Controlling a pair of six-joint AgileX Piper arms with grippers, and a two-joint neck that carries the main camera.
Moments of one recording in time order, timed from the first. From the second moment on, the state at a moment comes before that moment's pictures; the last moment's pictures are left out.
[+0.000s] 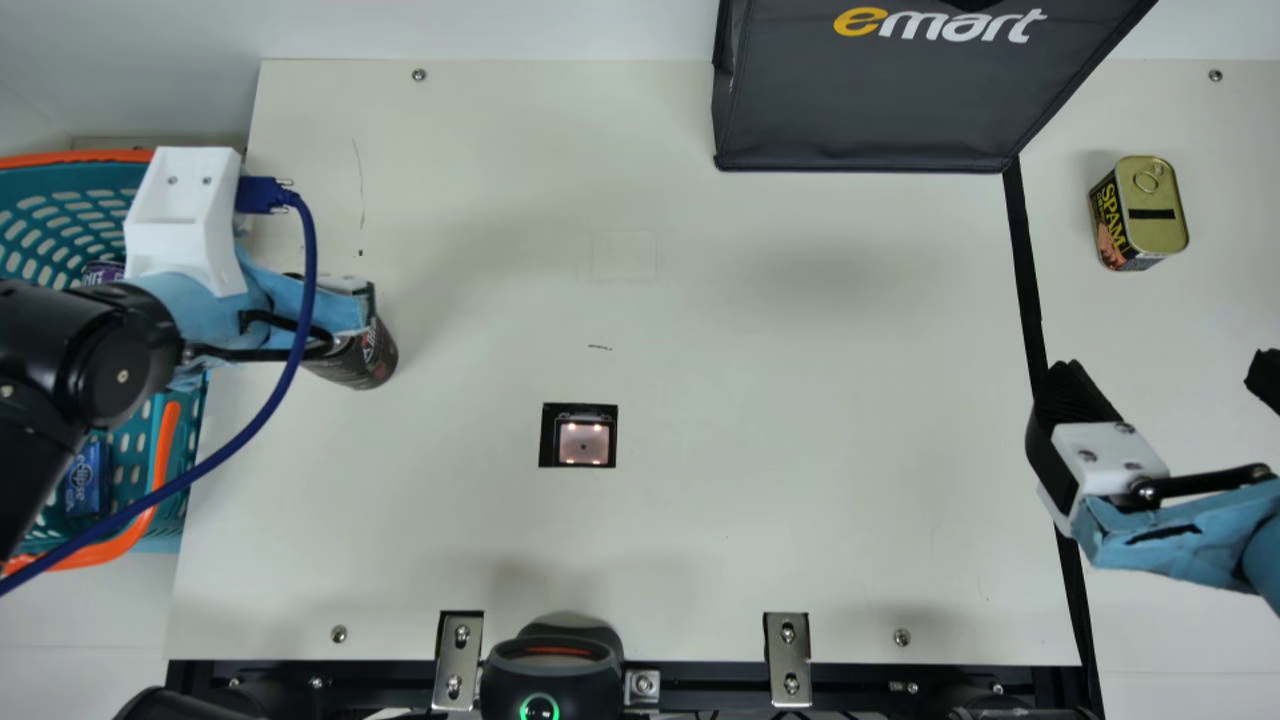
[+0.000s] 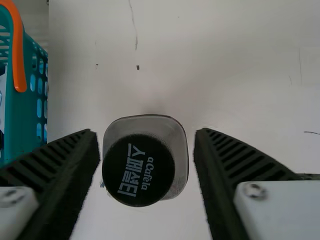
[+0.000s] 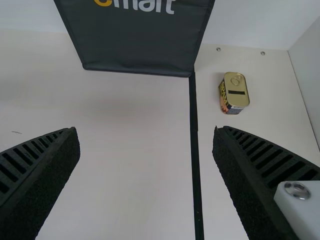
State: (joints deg) left arm -16.4 75.3 -58.9 7.2 51.6 -16.8; right arm 0.7 42.6 -69.8 -0.7 69.3 0.0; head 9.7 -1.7
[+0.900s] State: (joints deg) left arm -29.0 73.6 -69.8 8.9 66.4 -29.8; right arm 0.7 42.6 -69.8 -0.7 69.3 0.0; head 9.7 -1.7
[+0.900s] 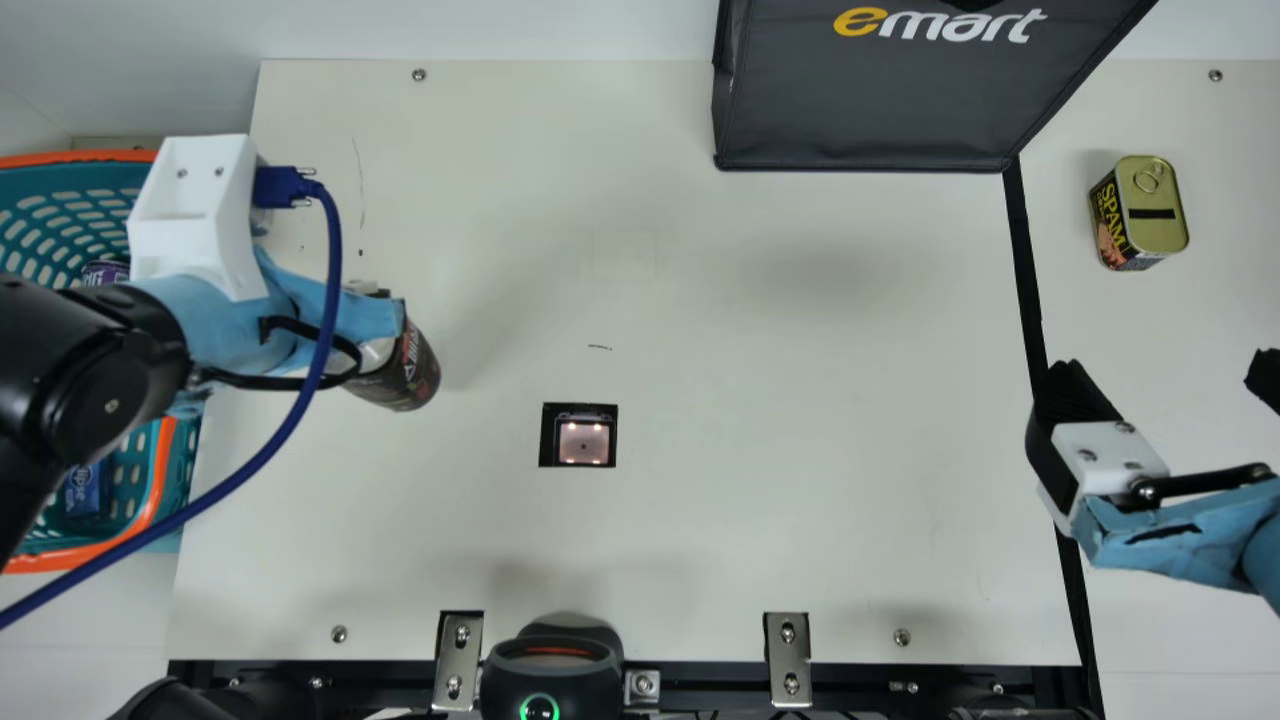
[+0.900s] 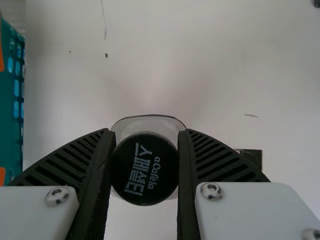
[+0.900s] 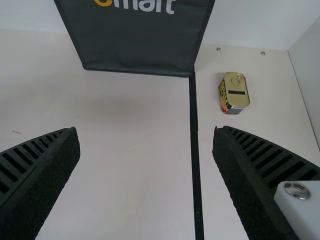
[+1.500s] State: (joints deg) left arm -43.3 74.5 -72.2 10.8 69.9 -39.9; right arm 0.7 42.6 -69.8 -0.7 69.3 0.0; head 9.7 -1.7
